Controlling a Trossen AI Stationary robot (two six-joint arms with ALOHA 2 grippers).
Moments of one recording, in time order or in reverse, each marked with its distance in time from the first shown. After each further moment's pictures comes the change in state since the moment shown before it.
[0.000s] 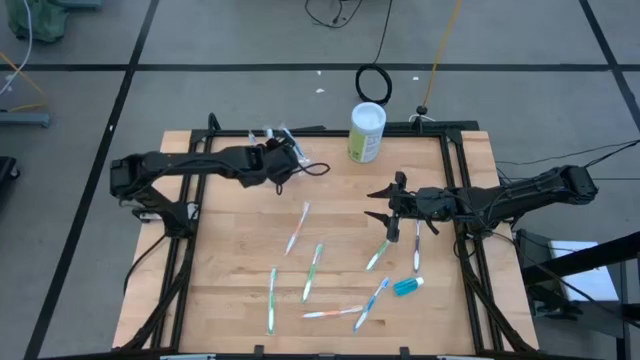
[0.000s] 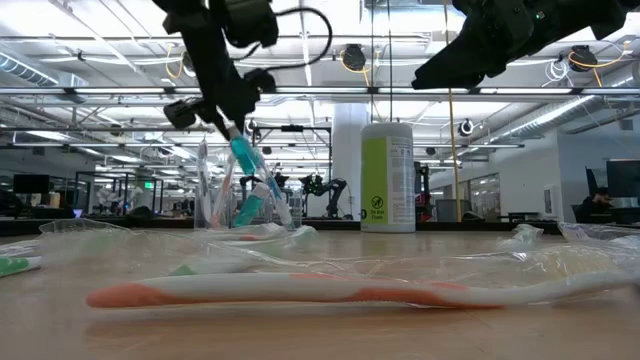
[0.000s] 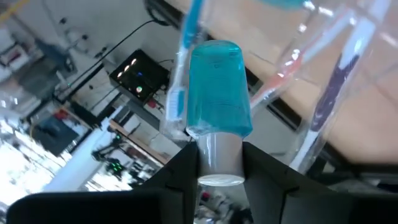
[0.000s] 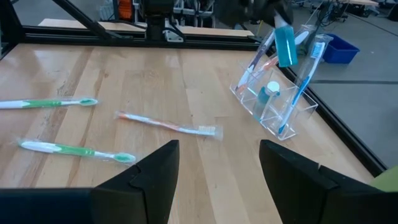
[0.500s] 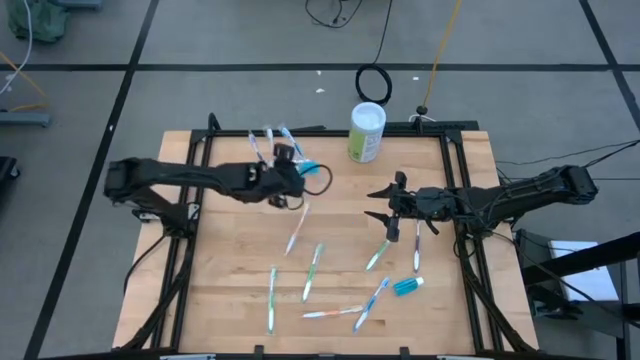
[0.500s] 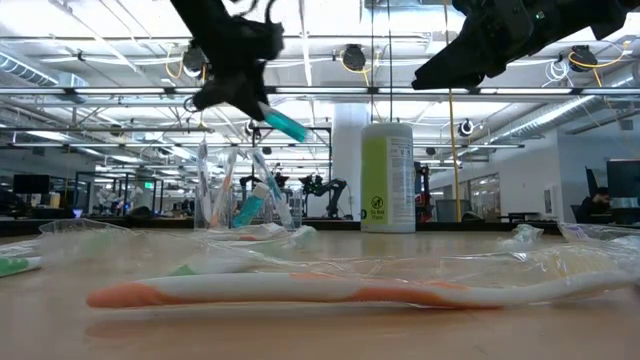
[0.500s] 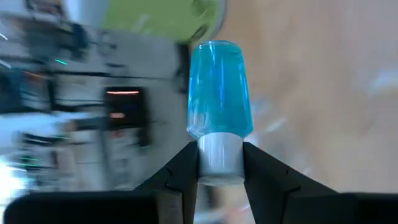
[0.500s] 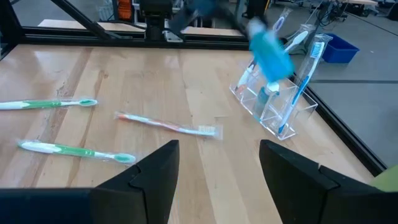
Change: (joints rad) left arm -0.187 -0.059 0.000 0.129 0.154 -0.676; right arm 0.000 0.000 0.000 0.000 0.002 0.004
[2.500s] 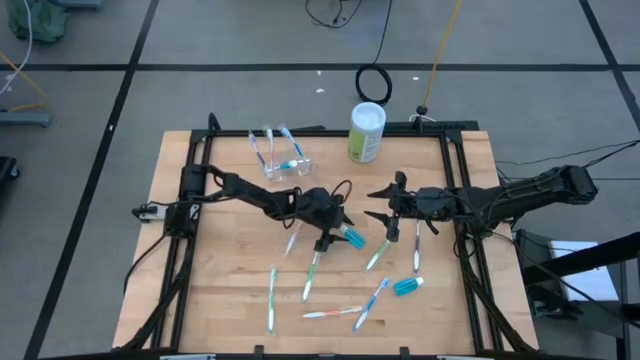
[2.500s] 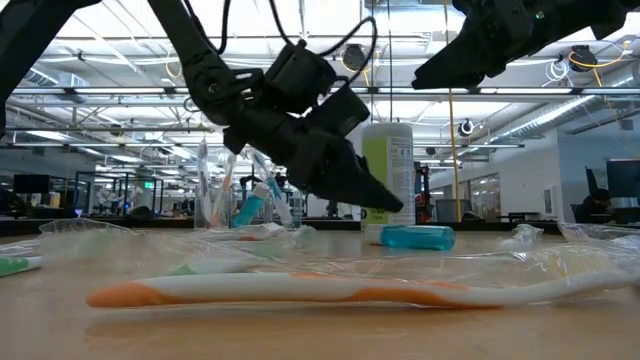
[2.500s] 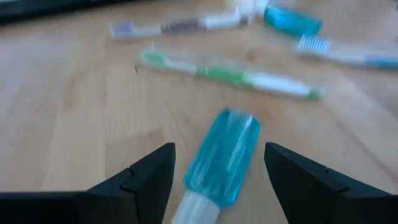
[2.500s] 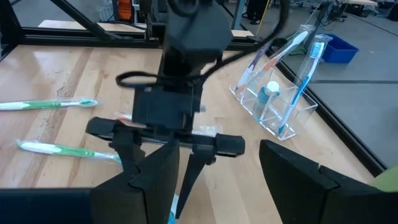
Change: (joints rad) left arm -0.008 0.592 -0.078 1.030 0.996 -0.465; right arm 0.000 0.000 0.000 0.003 0.000 0.000
